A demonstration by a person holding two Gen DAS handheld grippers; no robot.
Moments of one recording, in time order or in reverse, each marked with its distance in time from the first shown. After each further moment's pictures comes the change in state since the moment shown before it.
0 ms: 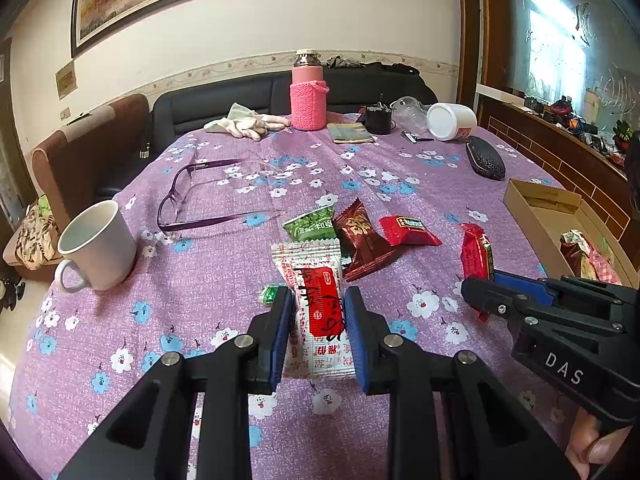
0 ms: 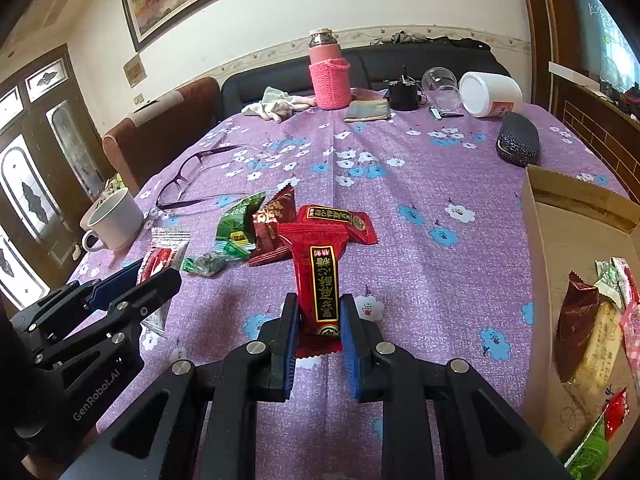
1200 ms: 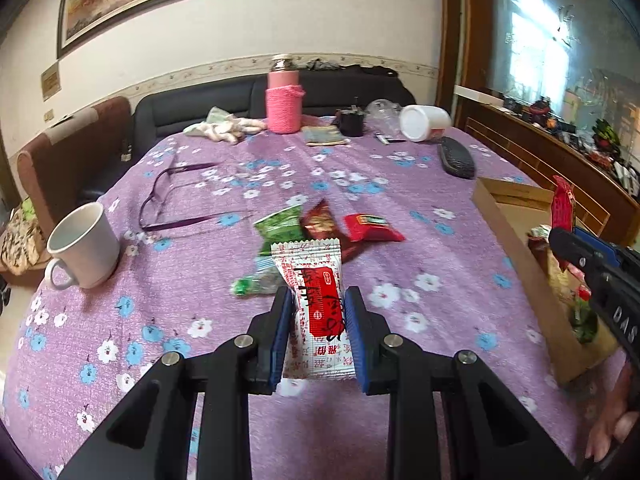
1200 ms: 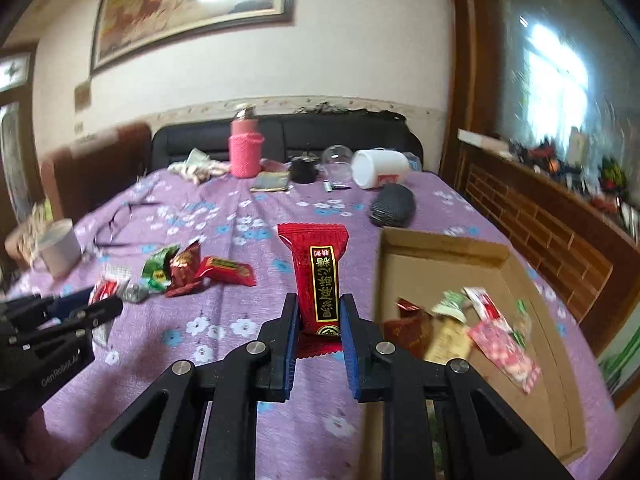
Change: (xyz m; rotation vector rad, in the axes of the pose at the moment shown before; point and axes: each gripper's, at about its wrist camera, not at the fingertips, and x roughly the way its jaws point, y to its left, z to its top) left arm -0.023 -0.019 -0.003 0.031 -0.010 -0.090; right arm -0.102 -0.031 -0.022 0.015 -0.266 -0.336
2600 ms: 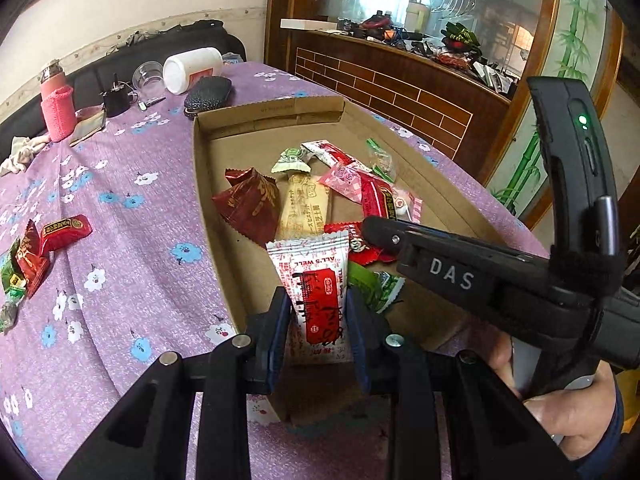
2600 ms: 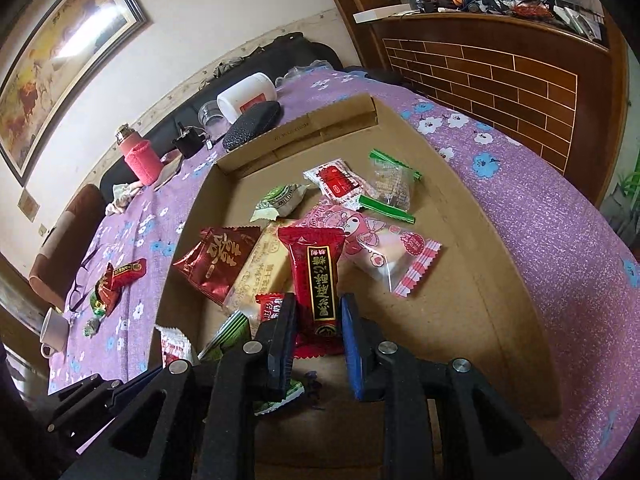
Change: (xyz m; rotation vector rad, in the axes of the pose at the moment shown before) left arm 0.019 -0.208 -0.014 0.287 0.210 -0.453; right arm 0.018 -0.157 -0.051 0.459 0.259 -0.001
